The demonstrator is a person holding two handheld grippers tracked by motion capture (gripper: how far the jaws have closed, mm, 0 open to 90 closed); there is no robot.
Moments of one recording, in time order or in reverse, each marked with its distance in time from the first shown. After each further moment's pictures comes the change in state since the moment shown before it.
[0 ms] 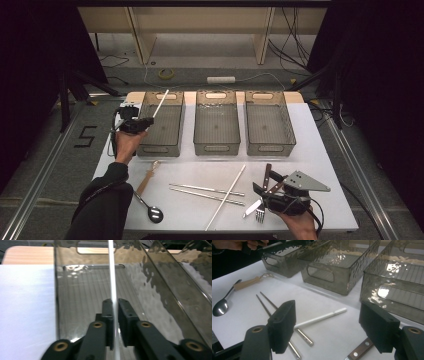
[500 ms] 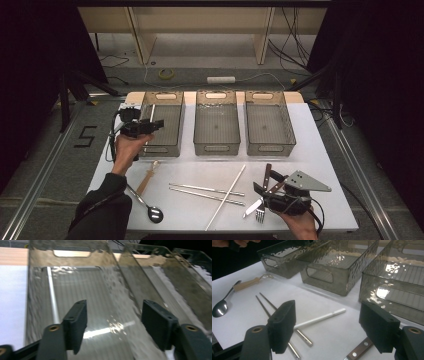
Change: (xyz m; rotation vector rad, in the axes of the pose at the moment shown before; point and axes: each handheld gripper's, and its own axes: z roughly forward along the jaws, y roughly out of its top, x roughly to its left) left arm -0.034 -0.007 -0.041 -0.010 -0.102 -0.018; right arm -0.001 0.000 -0.001 -0.005 -0.005 0.003
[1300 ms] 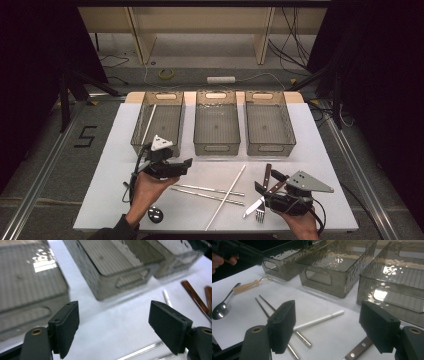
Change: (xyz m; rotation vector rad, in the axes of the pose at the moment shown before) left arm -0.110 -0.084 -0.033 0.094 -0.079 0.205; right arm 0.000 0.002 -0.004 -0.013 -0.007 -0.001
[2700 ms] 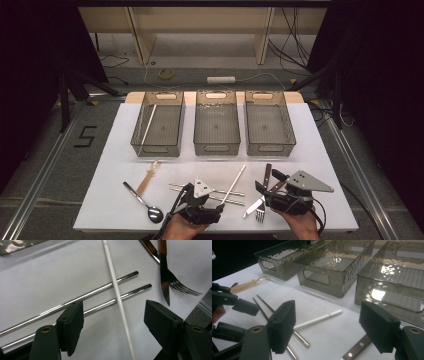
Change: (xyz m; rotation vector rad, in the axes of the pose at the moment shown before) left arm -0.100 -0.066 0.021 0.139 -0.115 0.140; right arm -0.001 0.000 0.001 0.002 -0.014 -0.001
